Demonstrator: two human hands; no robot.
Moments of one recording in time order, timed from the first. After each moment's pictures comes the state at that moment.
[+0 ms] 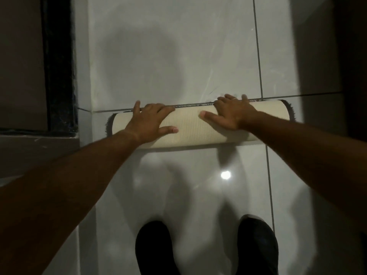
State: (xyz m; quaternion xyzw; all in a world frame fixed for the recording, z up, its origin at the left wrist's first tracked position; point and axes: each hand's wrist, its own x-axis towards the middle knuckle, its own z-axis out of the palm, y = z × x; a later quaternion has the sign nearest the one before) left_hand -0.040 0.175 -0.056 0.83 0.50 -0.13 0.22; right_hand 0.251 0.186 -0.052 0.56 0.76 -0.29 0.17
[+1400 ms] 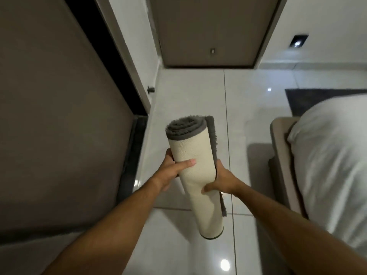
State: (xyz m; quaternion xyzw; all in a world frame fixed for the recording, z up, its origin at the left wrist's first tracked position) left_hand 0.043 0.330 0.393 0.33 0.58 0.35 0.66; right_hand 0.259 0.334 0.350 0.58 0.58 -0.57 -0.05
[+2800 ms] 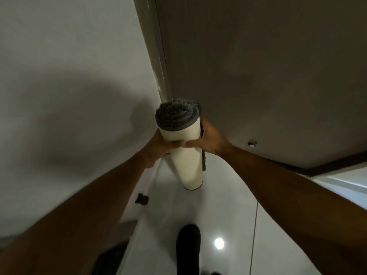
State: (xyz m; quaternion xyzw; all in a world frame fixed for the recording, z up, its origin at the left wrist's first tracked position) left_hand -0.116 1.175 0.378 0.38 0.61 0.38 0.58; right_hand 0.065 1.264 0.361 0.48 0.70 -0.52 -0.14
